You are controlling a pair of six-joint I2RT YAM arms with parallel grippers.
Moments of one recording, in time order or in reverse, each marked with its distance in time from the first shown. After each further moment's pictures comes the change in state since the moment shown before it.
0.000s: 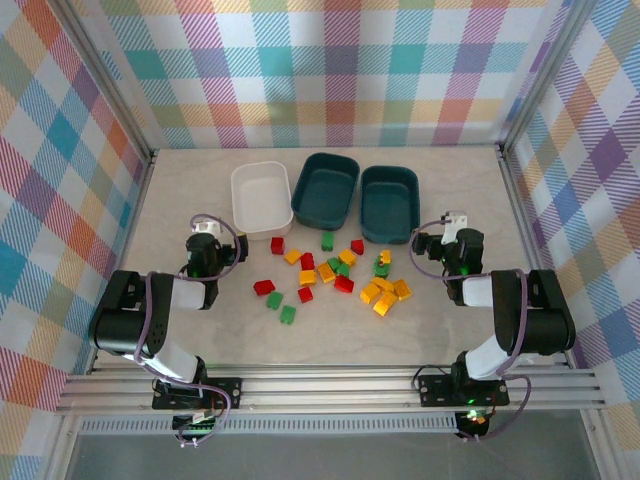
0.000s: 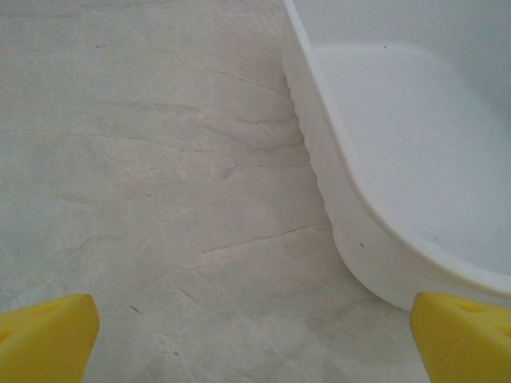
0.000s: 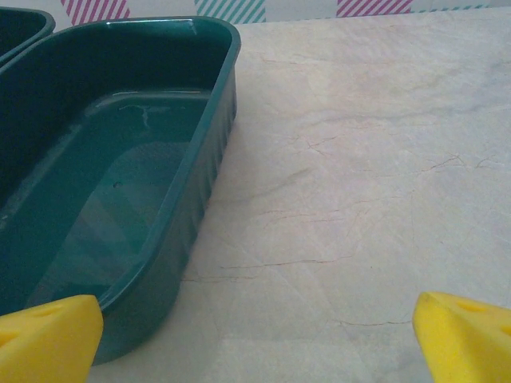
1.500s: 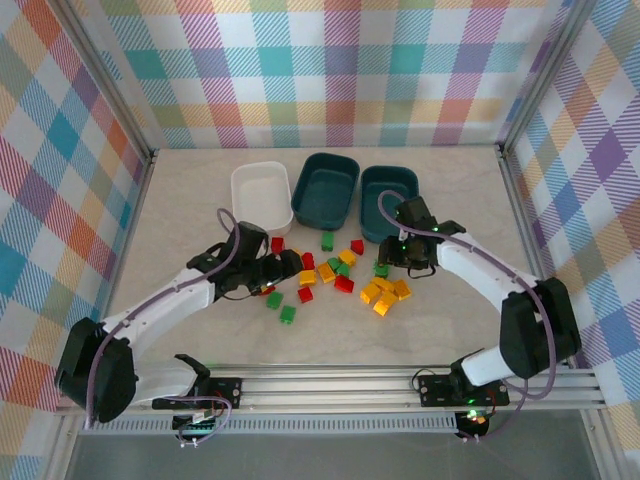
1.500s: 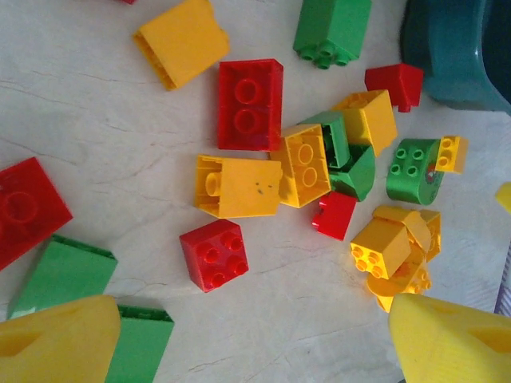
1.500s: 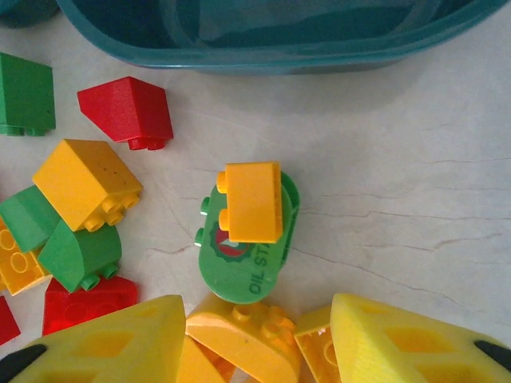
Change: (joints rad) left arm -0.456 -0.323 0.382 -1.177 0.356 -0.782; right arm 0.410 -0.078 0.582 -1.402 0.040 0.447
